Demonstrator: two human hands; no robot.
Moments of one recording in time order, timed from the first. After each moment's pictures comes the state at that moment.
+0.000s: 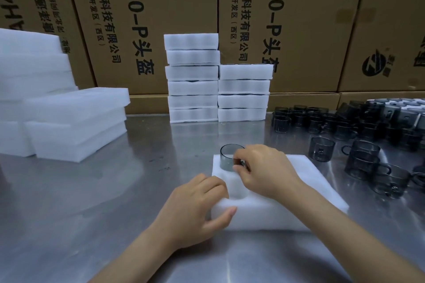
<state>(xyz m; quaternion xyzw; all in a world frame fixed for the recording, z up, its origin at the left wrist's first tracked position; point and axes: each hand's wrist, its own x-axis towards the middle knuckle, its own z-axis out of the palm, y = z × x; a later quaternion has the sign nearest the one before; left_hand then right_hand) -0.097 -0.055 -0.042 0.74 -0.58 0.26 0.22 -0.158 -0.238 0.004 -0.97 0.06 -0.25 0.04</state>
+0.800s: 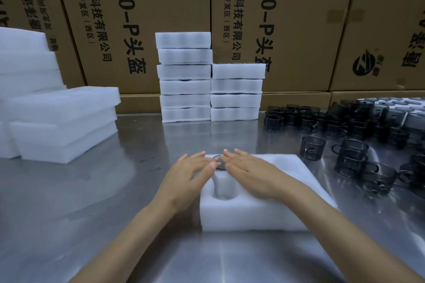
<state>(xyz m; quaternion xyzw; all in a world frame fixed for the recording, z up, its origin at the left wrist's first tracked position) -0.061 -0.087 -0.031 0.78 -0.47 0.06 0.41 -0.156 -0.250 0.000 -0.98 0.04 -0.04 0.18</state>
